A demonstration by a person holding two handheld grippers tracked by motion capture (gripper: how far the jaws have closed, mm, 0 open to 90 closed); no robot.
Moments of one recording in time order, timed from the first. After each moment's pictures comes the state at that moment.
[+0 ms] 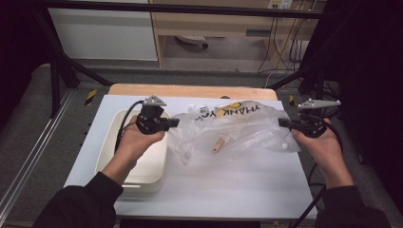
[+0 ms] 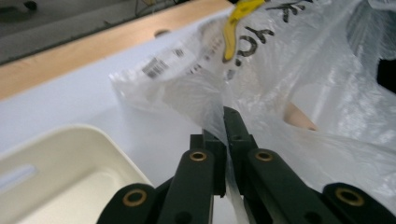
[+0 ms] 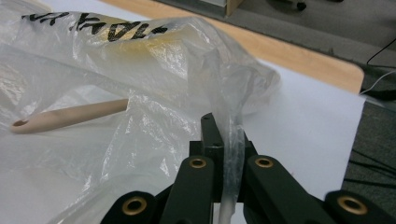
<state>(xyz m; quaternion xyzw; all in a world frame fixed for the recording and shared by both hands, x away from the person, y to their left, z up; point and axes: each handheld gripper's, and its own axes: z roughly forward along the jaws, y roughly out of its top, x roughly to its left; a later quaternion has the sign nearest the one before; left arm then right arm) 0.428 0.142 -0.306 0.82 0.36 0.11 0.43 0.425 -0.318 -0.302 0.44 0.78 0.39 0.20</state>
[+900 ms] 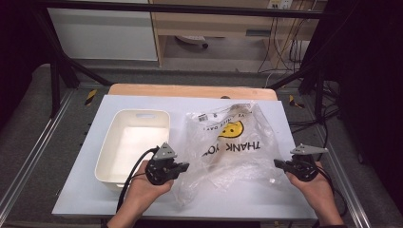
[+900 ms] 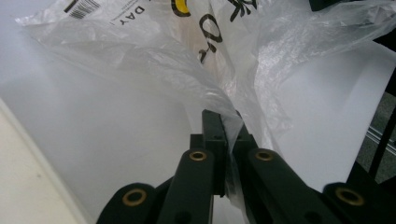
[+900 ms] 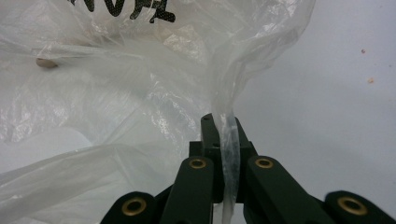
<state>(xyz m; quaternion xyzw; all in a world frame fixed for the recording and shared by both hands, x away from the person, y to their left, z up) 0.336 0.117 -0.378 0.84 0.33 0.08 0.43 0.355 -0.321 -0.408 0.46 0.79 0.36 0.16</state>
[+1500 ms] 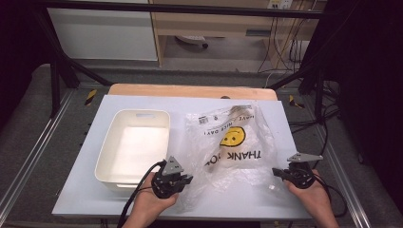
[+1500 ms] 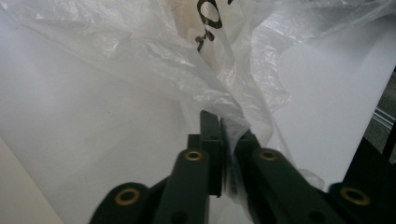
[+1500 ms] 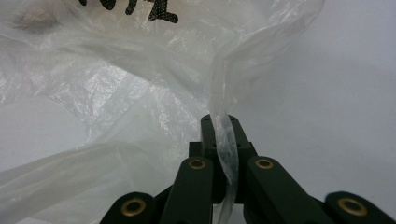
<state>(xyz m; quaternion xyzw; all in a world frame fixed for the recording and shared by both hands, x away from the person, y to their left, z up) 0.318 0.105 -0.403 0.85 0.33 0.10 0.41 0.346 -0.321 -0.436 0.48 0.80 0.34 0.14</state>
